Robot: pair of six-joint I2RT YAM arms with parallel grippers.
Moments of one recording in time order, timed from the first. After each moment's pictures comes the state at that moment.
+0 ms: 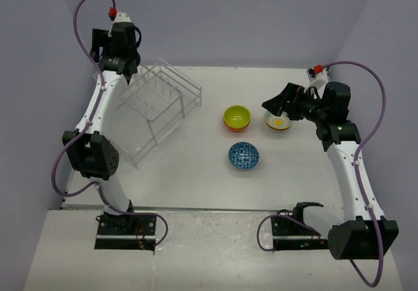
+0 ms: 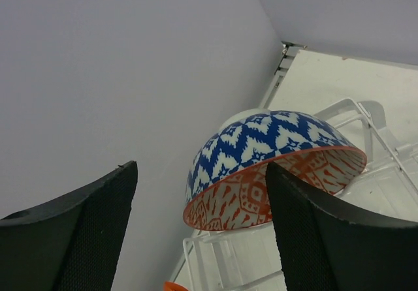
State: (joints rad) left arm -0.13 1.82 1.91 -0.49 -0.83 0.24; right arm -0.01 1.09 1.09 -0.41 -0.62 0.43
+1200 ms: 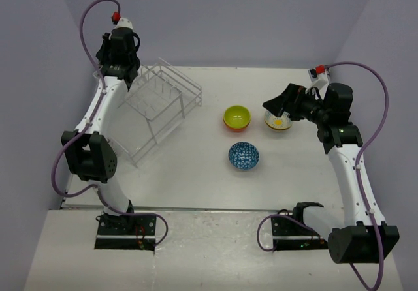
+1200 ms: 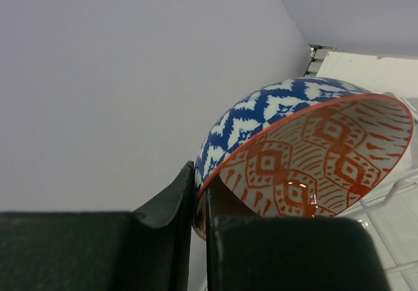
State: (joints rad) left arm -0.11 1.79 1.76 -0.26 -0.86 0.42; right arm -0.01 1.06 1.09 -0.41 -0.61 0.42
